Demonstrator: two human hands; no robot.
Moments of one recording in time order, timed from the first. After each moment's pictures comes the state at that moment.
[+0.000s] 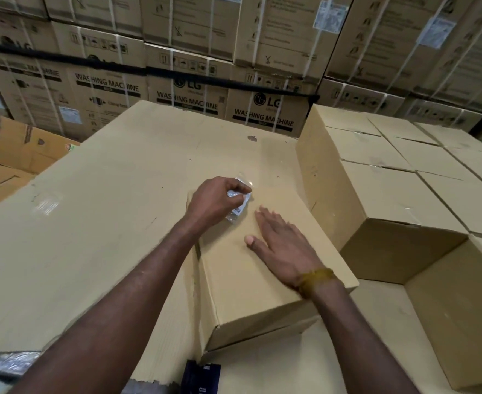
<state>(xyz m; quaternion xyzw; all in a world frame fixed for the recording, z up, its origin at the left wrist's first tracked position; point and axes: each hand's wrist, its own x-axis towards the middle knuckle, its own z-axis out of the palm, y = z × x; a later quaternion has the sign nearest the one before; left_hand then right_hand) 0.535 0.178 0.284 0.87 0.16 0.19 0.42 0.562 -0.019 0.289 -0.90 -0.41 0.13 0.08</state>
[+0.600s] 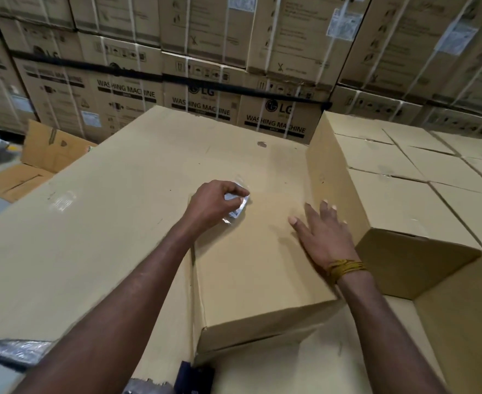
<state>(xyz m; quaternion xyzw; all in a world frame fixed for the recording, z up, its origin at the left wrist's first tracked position) 0.529 0.171 0.289 0.83 0.18 0.20 0.49 0.628 -0.057 0.297 -0.96 -0.26 0.07 0.10</state>
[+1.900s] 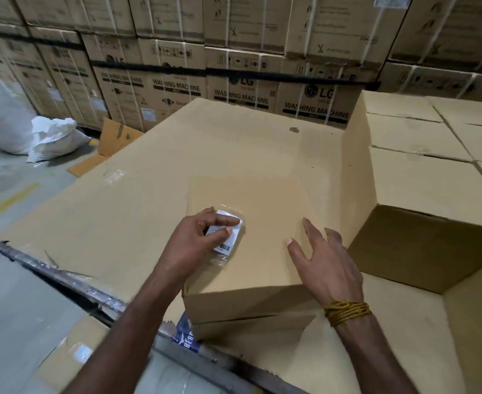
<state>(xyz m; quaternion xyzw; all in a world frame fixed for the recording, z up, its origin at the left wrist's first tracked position) 0.413 0.039 0.278 0.73 0.28 0.24 0.57 0.564 -0.143 0.286 -0.94 -0.28 0.11 0.18</state>
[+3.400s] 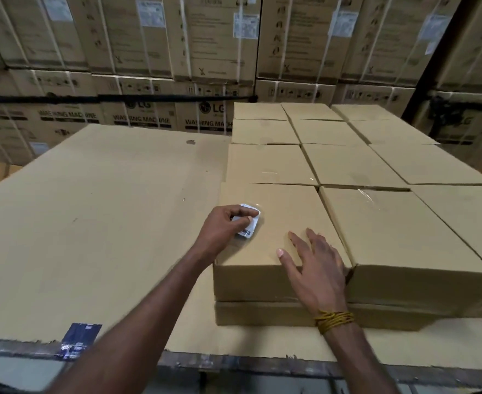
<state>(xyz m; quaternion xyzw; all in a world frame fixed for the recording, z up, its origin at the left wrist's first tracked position) 0.600 -0.193 0.276 0.77 0.12 0.15 0.61 0.619 -0.409 0.271 -0.96 -0.21 -0.01 0.16</state>
